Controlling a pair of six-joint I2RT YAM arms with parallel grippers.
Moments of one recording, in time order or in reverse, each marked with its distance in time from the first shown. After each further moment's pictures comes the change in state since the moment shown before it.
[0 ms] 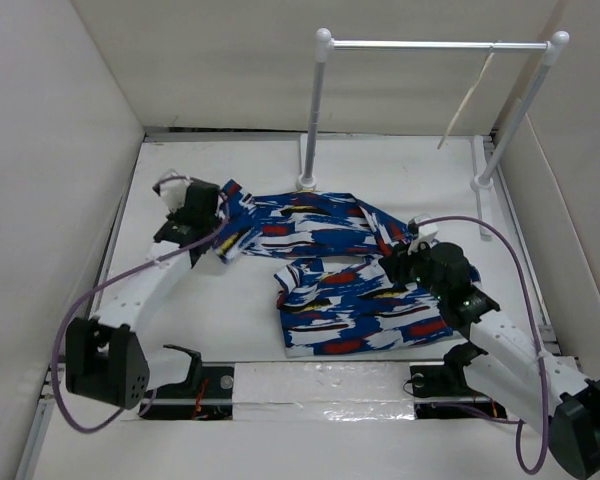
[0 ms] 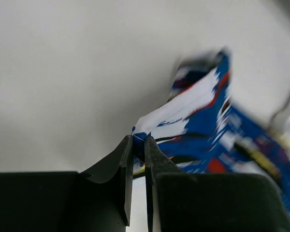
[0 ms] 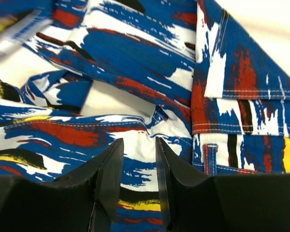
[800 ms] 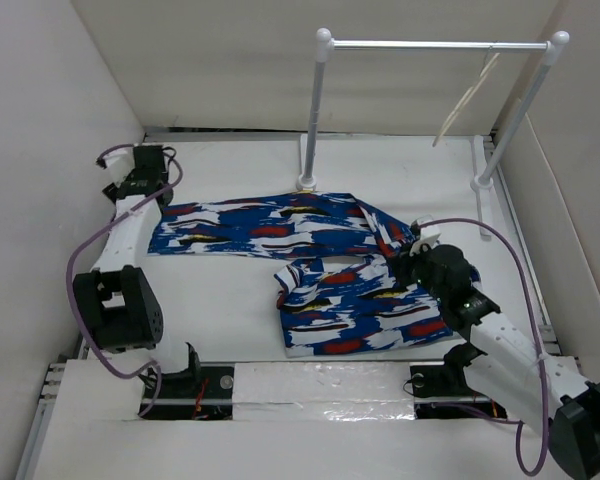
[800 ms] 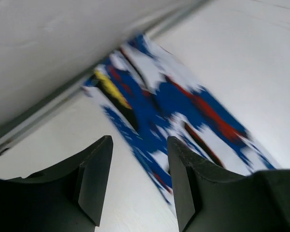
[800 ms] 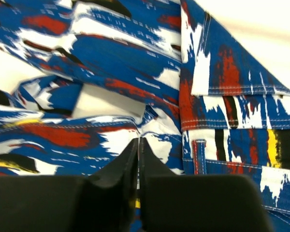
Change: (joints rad) left arm 0.425 0.282 0.406 -0.182 -0.158 0.252; right arm 0.000 -0.044 -0.016 -0.018 0.075 0.003
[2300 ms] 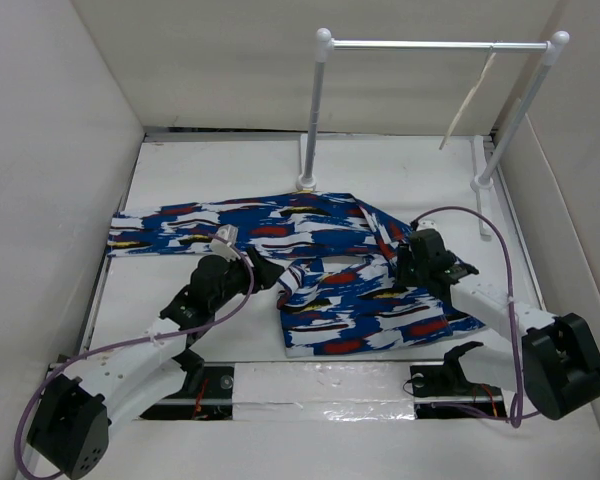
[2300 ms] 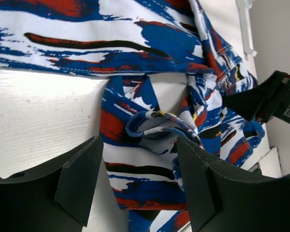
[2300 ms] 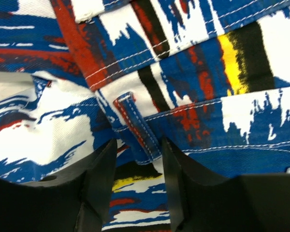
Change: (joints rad) left arm -0.693 -0.739 -0.972 0.714 0.761 -0.204; right arm -0.060 0.384 0.155 -0.283 0.223 0.188
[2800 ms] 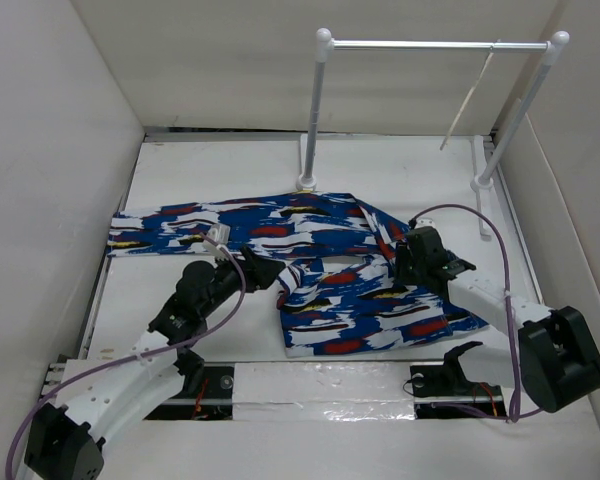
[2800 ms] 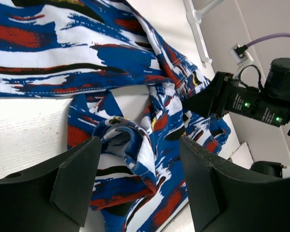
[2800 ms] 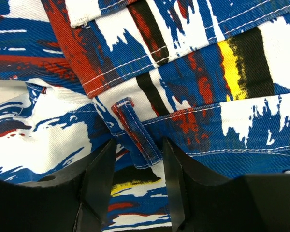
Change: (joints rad) left arm 0.000 -0.175 0.000 0.018 0.058 0.006; right arm 0.000 0.050 0.034 -0.019 0.014 -0.005
